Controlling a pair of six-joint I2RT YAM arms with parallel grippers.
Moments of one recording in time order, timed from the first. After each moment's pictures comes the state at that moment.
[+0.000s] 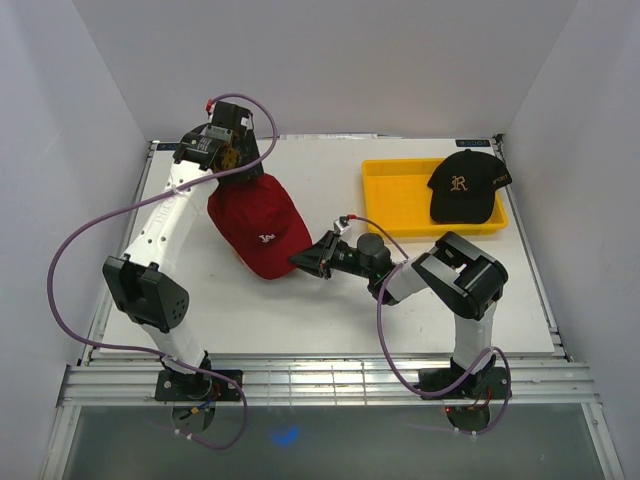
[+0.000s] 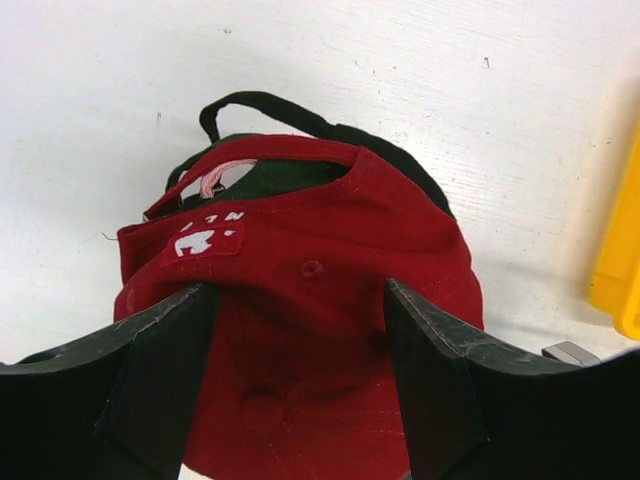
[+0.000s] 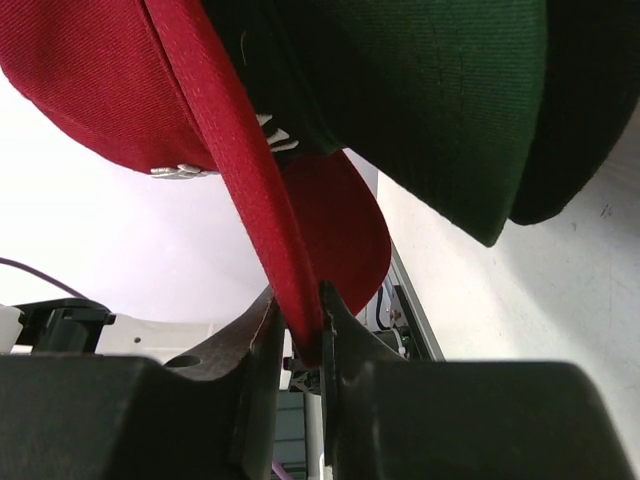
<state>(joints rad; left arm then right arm) -0.33 1.71 1.88 -1.02 -0.33 -0.44 0.79 1.91 0.68 1.18 -0.46 1.52</state>
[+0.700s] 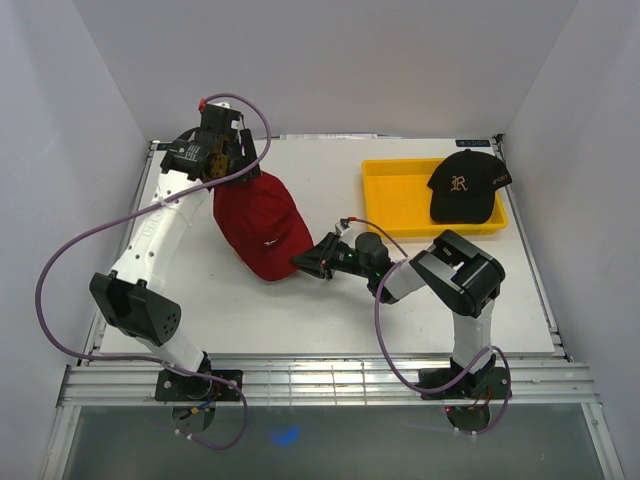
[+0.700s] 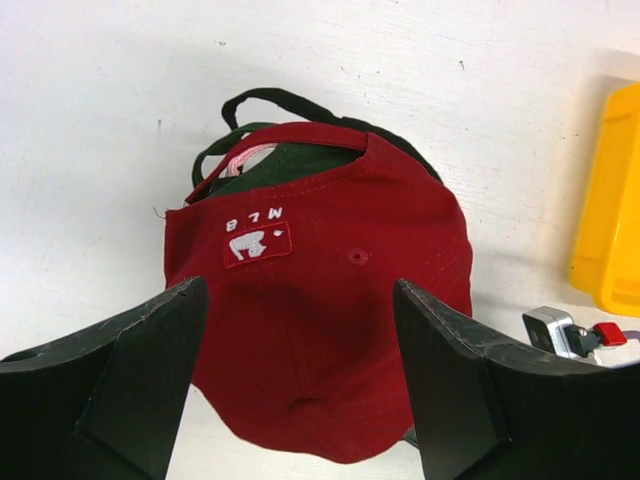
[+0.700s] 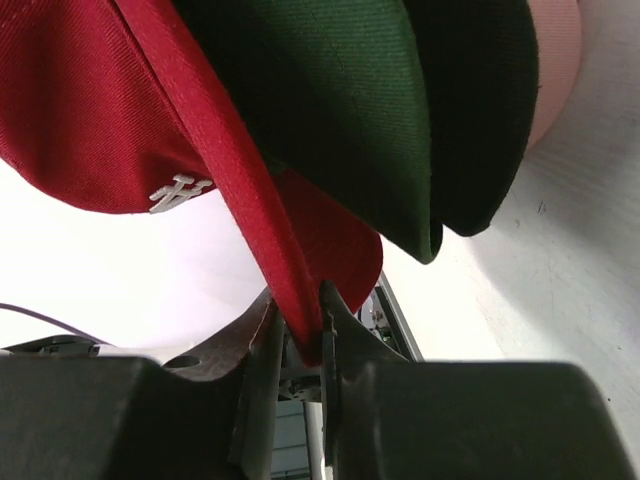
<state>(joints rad) -0.34 1.62 1.83 -1.00 -0.30 -0.42 0.77 1.94 0.68 1.13 -0.46 1.52</state>
